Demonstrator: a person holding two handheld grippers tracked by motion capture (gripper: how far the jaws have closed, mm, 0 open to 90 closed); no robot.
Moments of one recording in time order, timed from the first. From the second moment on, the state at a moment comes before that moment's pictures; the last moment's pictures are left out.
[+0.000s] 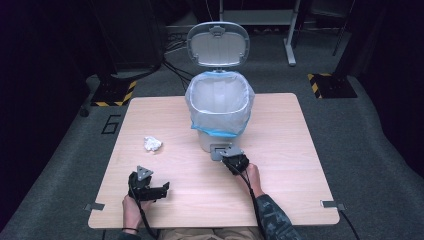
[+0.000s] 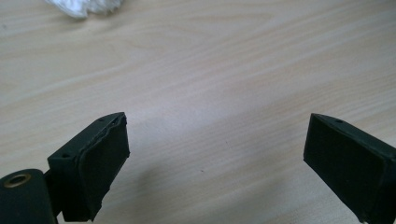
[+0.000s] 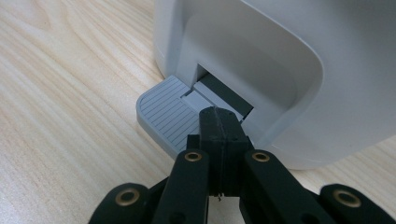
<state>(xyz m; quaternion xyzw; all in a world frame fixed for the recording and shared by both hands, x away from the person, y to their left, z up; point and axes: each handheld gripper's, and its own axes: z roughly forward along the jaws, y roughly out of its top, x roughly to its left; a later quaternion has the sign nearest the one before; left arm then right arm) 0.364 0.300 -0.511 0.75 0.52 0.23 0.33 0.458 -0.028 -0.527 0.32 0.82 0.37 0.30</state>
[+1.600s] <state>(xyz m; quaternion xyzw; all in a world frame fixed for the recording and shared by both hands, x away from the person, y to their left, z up) 0.506 0.345 -0.489 0.76 0.53 0.18 0.33 0.458 -0.029 -0.527 0.32 0.82 0.38 0.30</state>
